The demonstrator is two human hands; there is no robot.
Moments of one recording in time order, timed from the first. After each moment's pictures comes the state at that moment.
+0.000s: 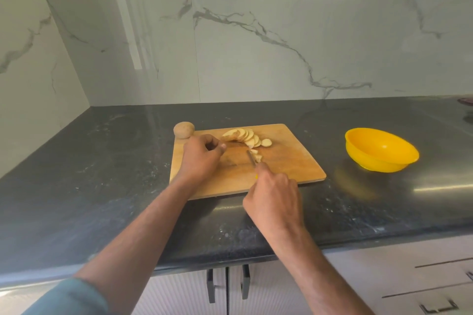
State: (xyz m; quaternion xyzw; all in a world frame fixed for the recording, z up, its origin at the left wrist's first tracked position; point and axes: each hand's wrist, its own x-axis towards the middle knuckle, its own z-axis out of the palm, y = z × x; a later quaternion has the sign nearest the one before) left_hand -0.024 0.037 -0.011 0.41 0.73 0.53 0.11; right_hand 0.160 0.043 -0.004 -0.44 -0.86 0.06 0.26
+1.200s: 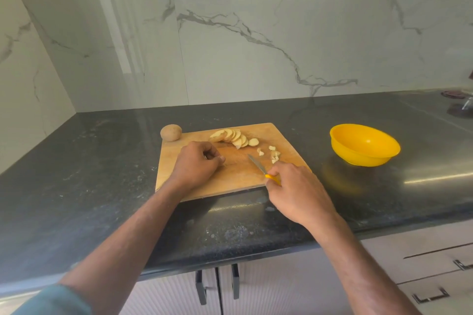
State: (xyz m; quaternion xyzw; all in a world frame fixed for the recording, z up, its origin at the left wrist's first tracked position) left_hand -0.019 0.042 -0.014 0.49 0.76 0.41 0.09; right_hand 0.216 0.093 0.001 -0.42 -0.87 0.13 0.22
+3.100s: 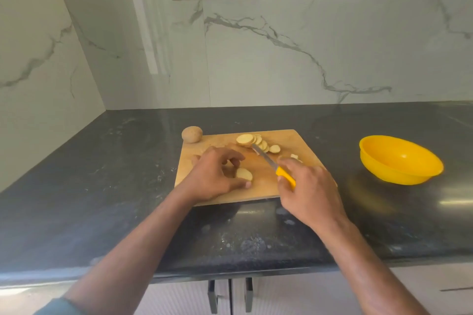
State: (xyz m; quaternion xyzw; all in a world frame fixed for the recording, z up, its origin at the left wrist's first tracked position) left_hand -0.017 0.019 -0.006 0.58 0.74 0.33 0.06; right_hand 0.194 0.113 -0.006 -0.33 -0.89 0.05 0.31
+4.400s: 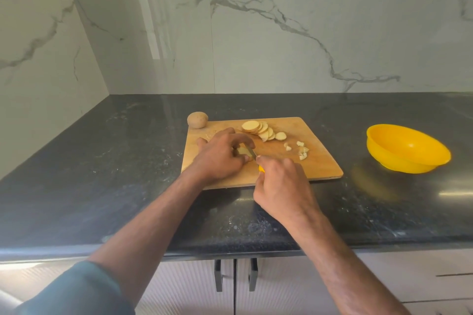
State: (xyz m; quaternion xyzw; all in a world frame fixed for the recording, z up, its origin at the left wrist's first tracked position) left_hand -0.016 0.033 -0.007 0.56 0.78 0.29 0.01; right_hand 0.159 0.061 0.001 -0.31 -0.91 0.09 0.24
